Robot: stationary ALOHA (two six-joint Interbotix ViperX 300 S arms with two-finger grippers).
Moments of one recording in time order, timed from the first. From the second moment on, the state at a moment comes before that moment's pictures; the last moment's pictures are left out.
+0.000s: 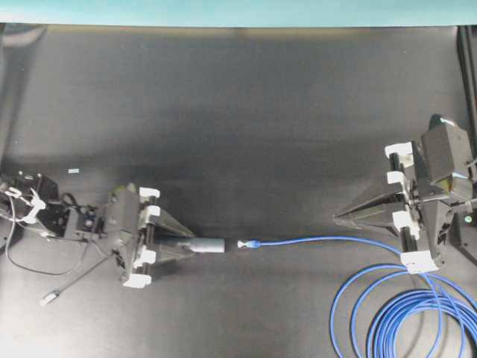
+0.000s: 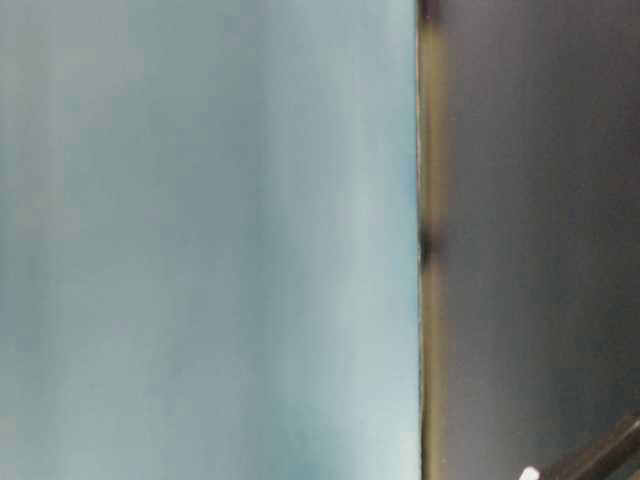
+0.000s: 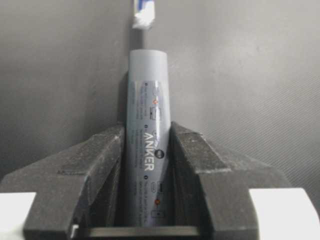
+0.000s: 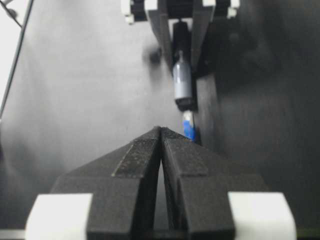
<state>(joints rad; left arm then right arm) -0.12 0.36 1.04 0.04 -1.18 -0.15 0.17 -0.64 1.02 0.04 0.04 0.26</state>
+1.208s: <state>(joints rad) -0.12 -0.15 0.90 0.04 -0.15 -0.15 0.17 0.18 0.75 0.01 -0.21 0.15</state>
